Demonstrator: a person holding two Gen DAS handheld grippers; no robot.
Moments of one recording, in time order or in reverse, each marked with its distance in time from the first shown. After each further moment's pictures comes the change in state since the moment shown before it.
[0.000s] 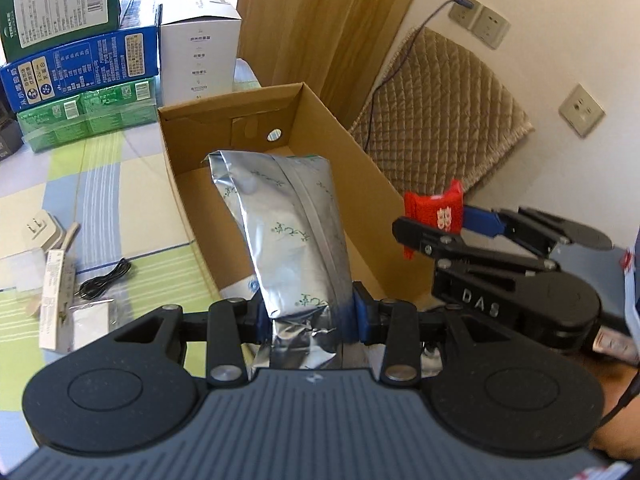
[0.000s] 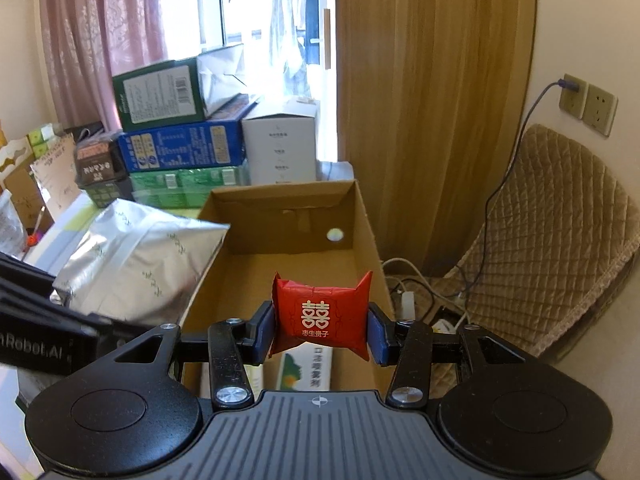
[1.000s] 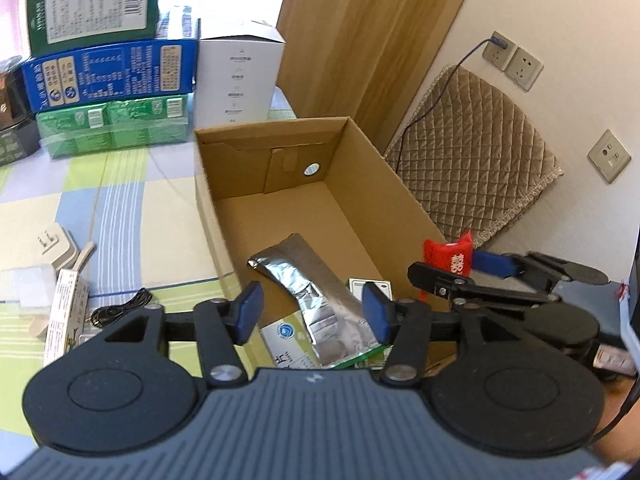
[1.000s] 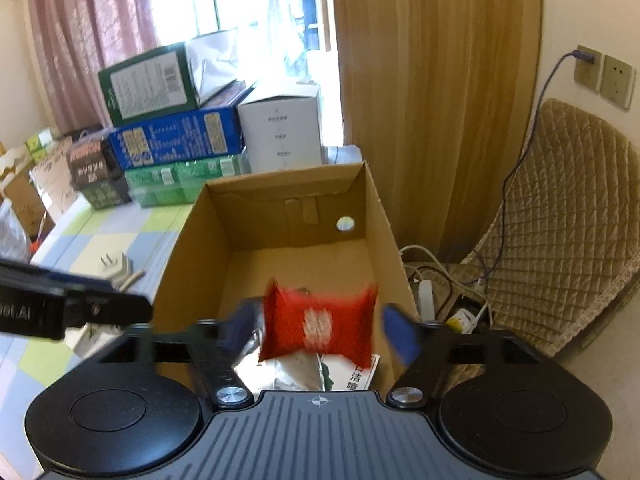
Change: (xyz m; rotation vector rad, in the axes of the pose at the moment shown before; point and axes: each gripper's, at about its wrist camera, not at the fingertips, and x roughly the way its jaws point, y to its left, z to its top) left arm 0.014 0.046 0.006 -0.062 -0.103 0.032; right arm 0.032 -0.003 0.003 0.052 0.021 0.044
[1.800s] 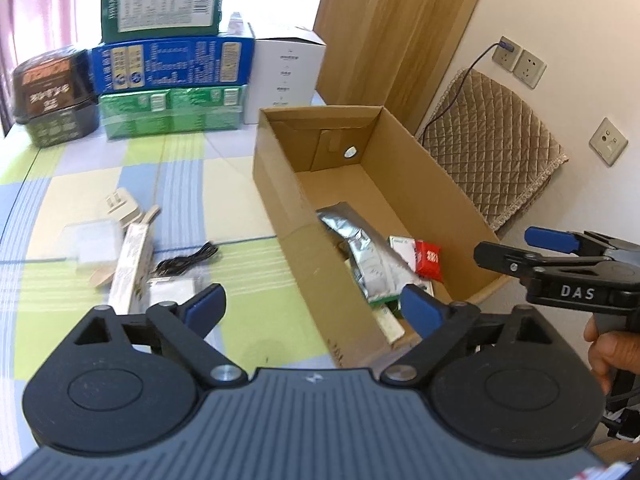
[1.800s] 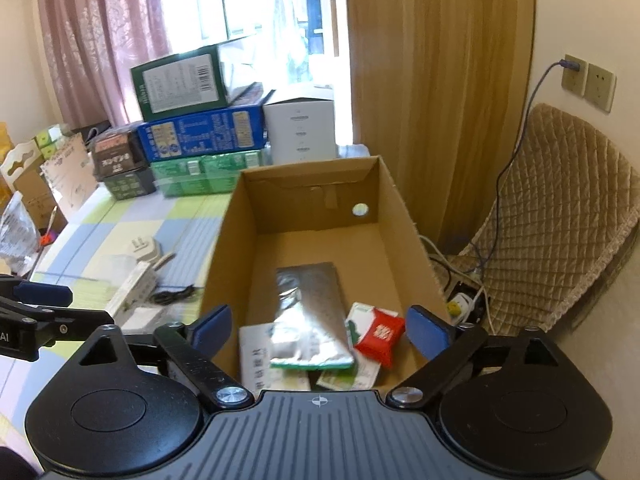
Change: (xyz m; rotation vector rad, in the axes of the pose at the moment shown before) left arm -0.070 0.041 -0.064 -0.004 -0.039 0.058; right arm -0.063 0.050 -0.035 -0.016 0.007 -0.005
